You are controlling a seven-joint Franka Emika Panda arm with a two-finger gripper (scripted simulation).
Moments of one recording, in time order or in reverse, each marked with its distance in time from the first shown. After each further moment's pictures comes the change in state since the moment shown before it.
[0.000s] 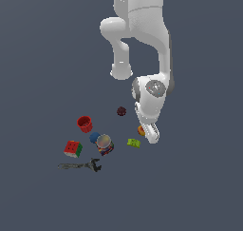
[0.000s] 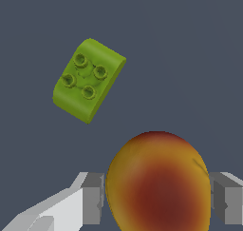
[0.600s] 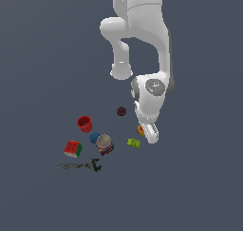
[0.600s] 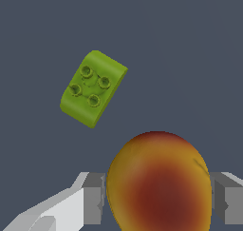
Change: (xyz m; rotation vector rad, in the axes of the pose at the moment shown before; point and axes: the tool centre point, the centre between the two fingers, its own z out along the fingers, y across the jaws) arm 0.005 -0.002 -0.008 -0.002 0.000 -0.001
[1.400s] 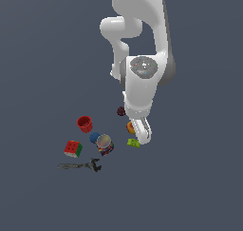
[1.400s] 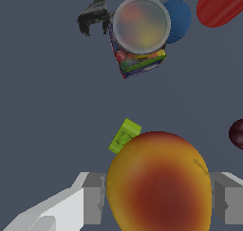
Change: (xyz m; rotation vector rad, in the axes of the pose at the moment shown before) arm 0.068 -0.029 -0.104 -0.001 -0.001 0.001
